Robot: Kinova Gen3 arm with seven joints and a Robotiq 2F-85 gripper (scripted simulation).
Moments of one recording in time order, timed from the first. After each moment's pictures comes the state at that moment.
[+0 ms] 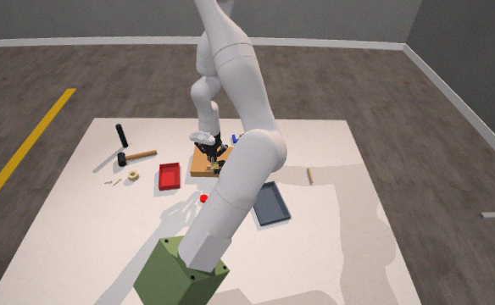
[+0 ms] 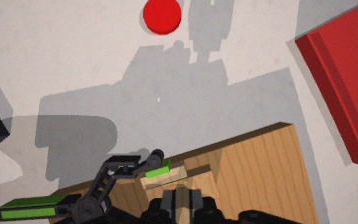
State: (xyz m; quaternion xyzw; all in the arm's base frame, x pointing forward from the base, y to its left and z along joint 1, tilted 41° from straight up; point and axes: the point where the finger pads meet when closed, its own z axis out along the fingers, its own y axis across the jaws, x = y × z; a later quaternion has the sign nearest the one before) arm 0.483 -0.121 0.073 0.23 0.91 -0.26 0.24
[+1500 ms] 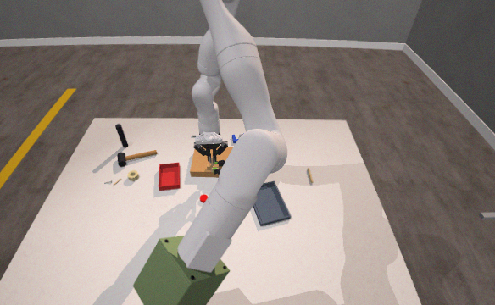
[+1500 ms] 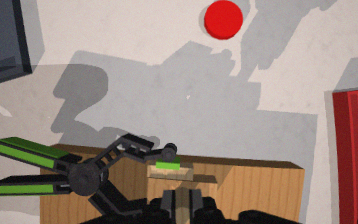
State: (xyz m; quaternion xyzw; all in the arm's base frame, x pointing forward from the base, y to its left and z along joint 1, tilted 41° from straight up) arm 0.482 -0.120 0.073 0.06 0.93 -0.30 0.19
